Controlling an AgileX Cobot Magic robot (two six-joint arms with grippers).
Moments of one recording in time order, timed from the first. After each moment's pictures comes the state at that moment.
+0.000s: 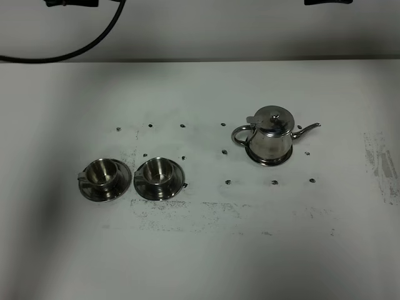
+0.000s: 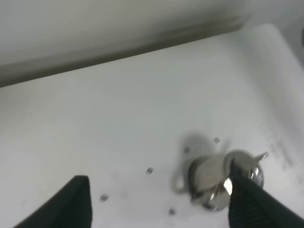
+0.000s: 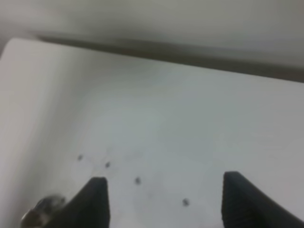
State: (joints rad) left arm -0.06 1.90 -1.90 -0.67 0.98 0.46; right arm -0.01 2.18 -2.26 0.71 1.22 -0.26
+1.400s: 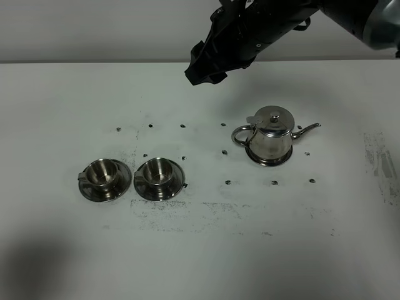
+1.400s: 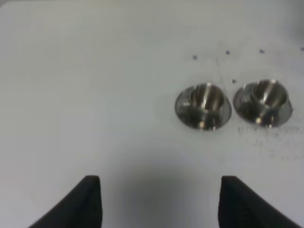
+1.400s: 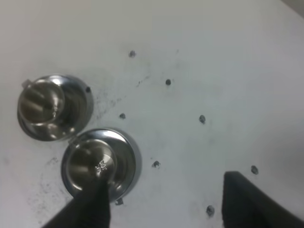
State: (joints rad) left arm -0.06 0.20 -0.62 -0.01 1.01 0.04; right arm 0.45 1.98 -1.87 0.32 0.99 -0.41
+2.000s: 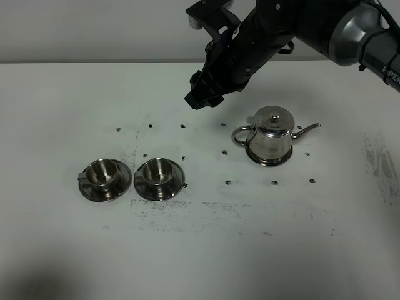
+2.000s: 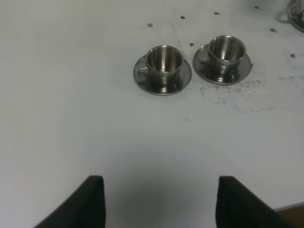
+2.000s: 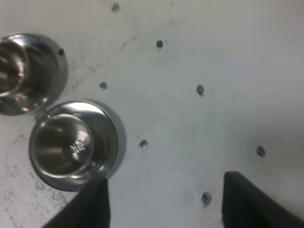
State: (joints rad) left arm -0.06 0.00 -0.51 -0.13 1.08 0.17; right arm 0.46 2.09 -1.87 0.29 0.97 -0.41
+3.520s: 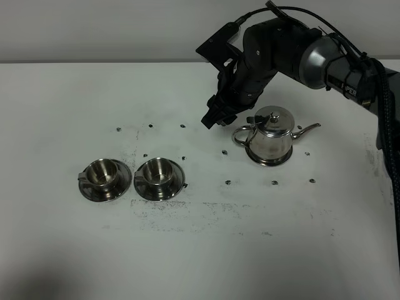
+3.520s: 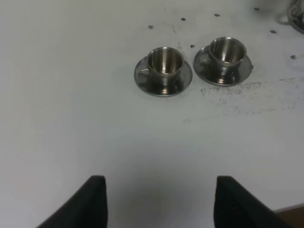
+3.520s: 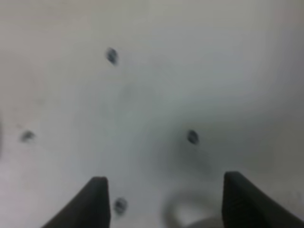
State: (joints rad) left arm -0.06 0.00 -0.51 -0.13 1.08 0.17; right arm 0.44 2.26 -1.87 0.03 0.85 -0.31
